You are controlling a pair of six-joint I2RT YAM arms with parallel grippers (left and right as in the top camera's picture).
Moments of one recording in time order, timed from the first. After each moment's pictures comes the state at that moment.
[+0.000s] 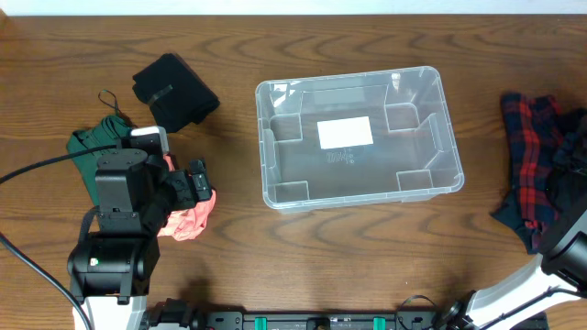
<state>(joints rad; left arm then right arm) -0.03 0.84 0.92 -0.82 0.01 -0.20 -0.61 1.95 1.40 -0.69 0.39 -0.05</state>
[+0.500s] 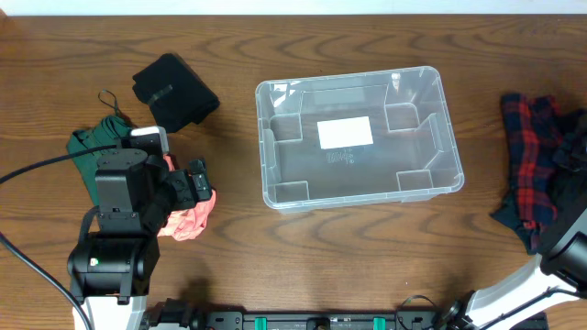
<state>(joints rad) -0.03 0.84 0.92 -0.82 0.01 -0.20 -0.59 1.94 1.40 -0.70 0.41 -0.06</state>
